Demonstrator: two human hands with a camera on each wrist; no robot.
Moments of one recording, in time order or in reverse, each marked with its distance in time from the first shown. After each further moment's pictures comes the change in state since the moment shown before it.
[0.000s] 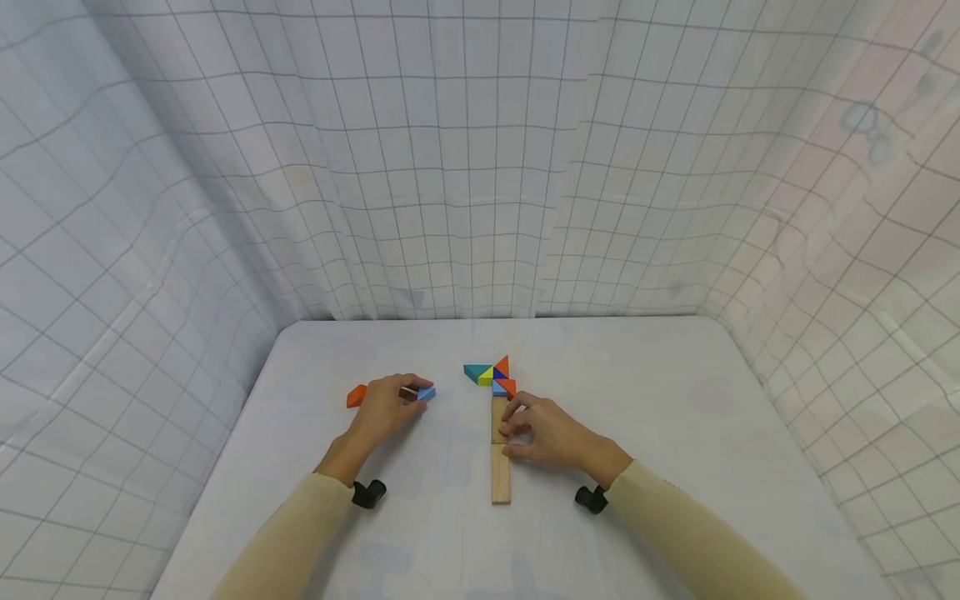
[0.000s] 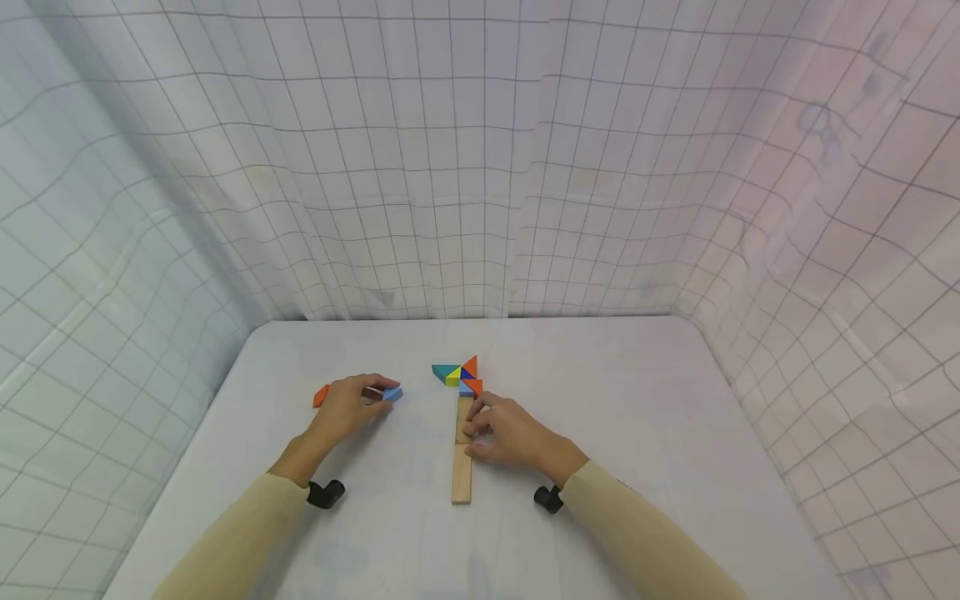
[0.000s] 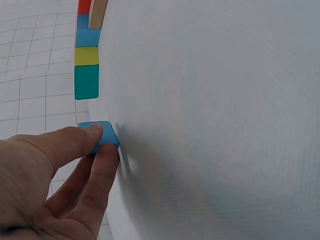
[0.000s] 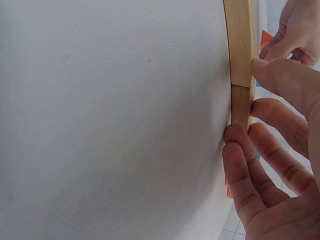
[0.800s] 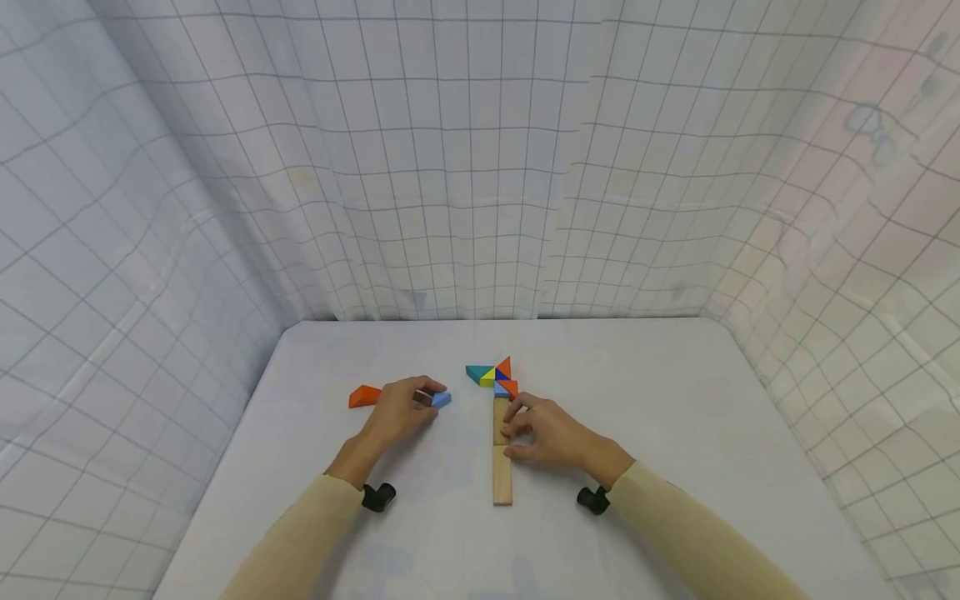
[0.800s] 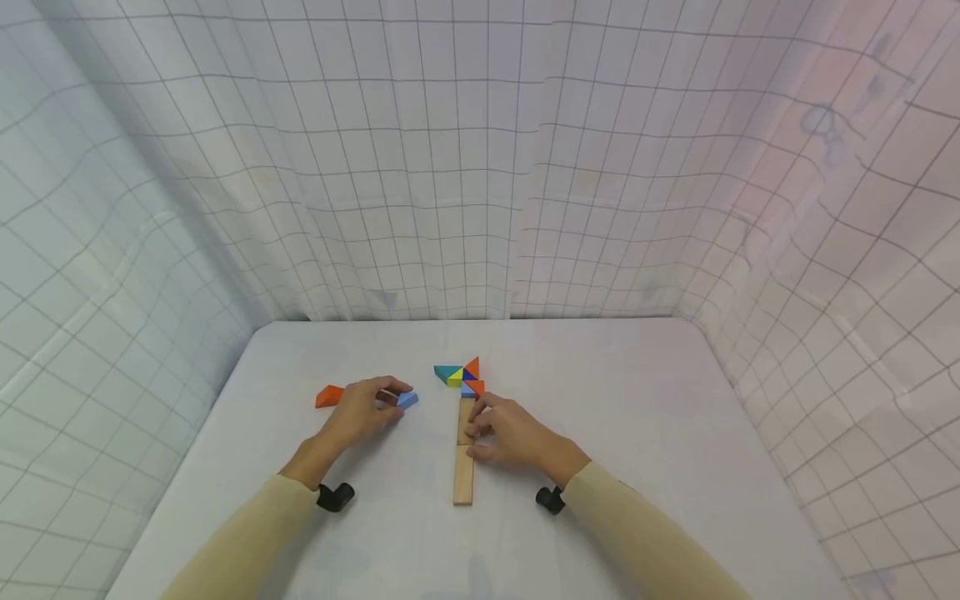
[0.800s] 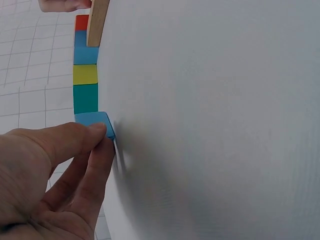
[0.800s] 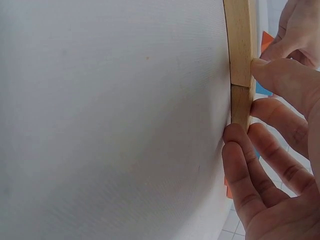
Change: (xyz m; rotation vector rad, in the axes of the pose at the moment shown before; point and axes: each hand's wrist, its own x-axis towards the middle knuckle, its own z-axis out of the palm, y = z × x) left_hand -0.003 0.012 0.014 -0.014 -0.044 0.005; right_hand 0.000 -0.003 -0.002 0.002 -0.021 0.022
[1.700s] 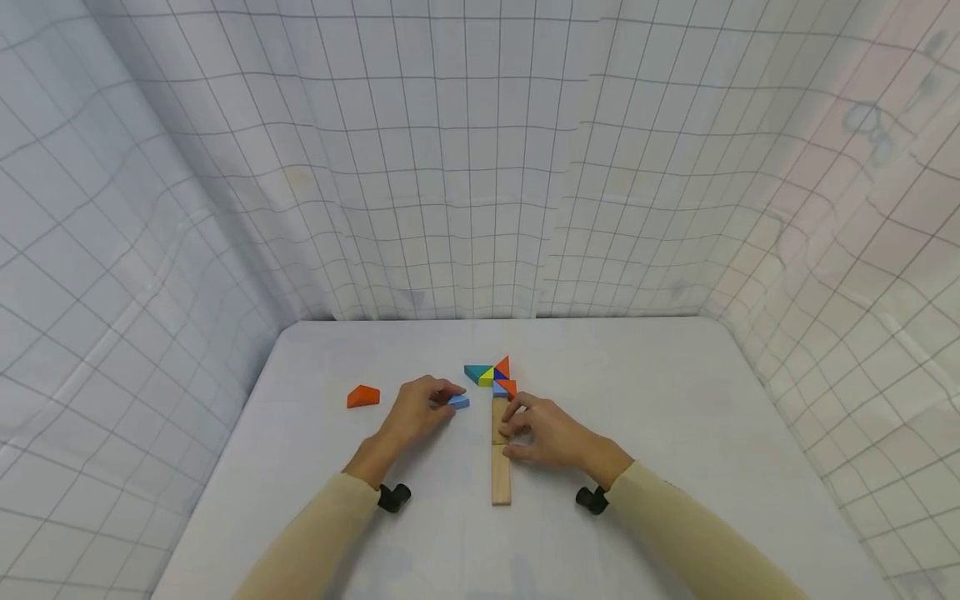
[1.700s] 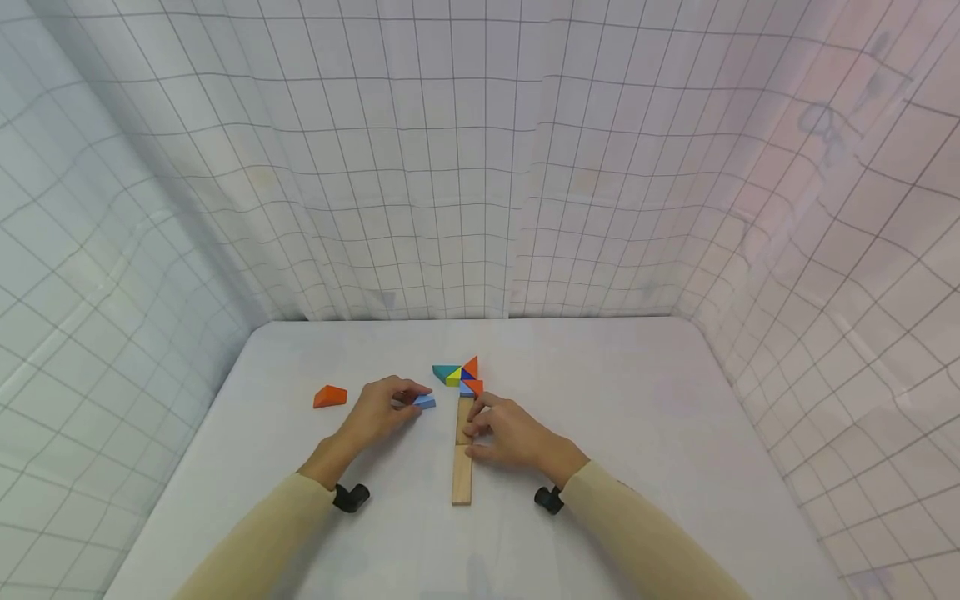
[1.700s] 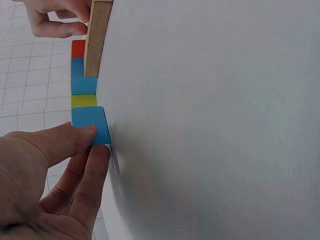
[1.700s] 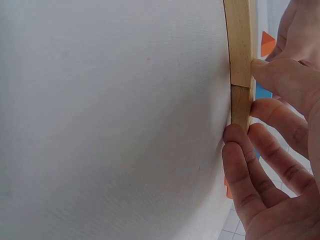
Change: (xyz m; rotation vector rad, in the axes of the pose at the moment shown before) left_hand 0.009 0.017 0.023 0.030 0.026 0.066; right_hand 0.002 -0.003 -0.001 0.002 -0.005 0.016
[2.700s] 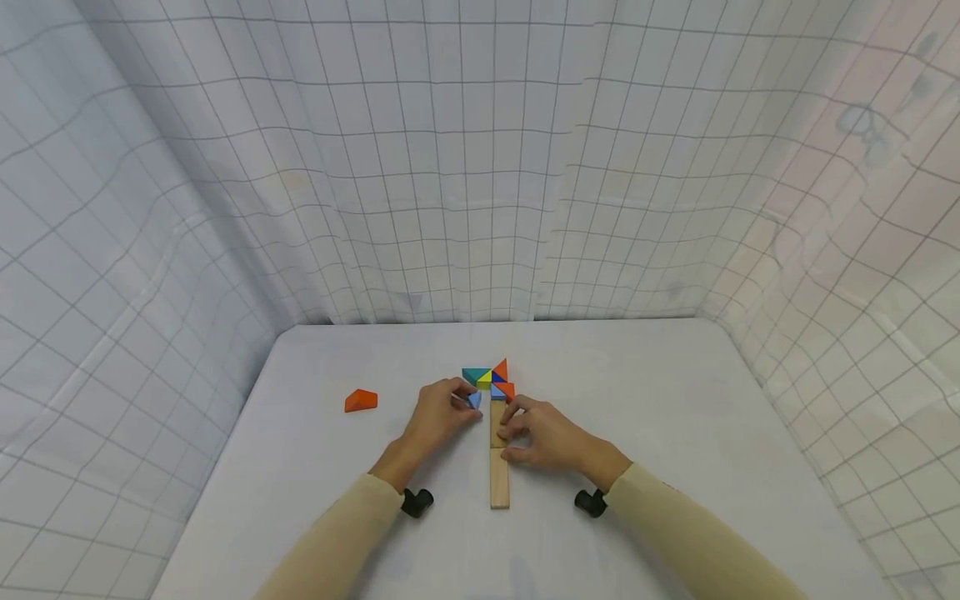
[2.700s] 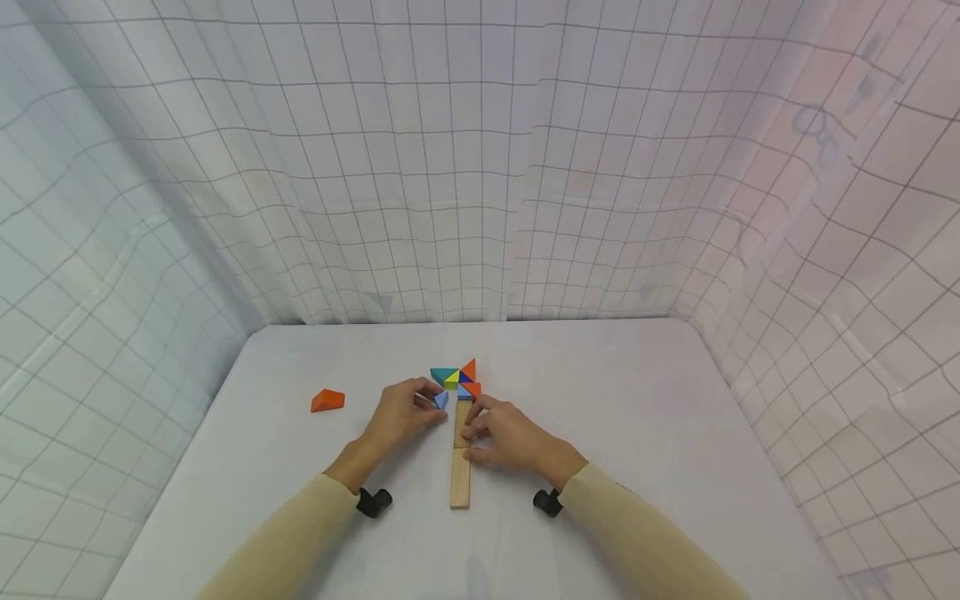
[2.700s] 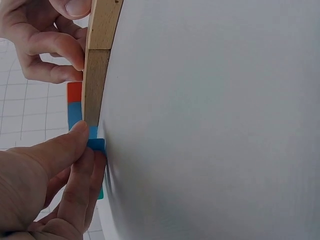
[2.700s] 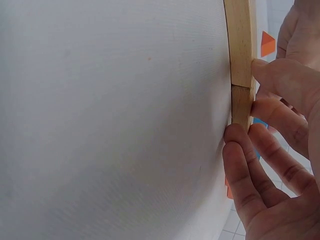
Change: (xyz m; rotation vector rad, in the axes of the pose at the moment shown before) left_hand 0.012 0.026 0.030 -0.060 0.037 -0.022; right_hand 0.002 0.005 0.000 0.005 0.007 -0.038
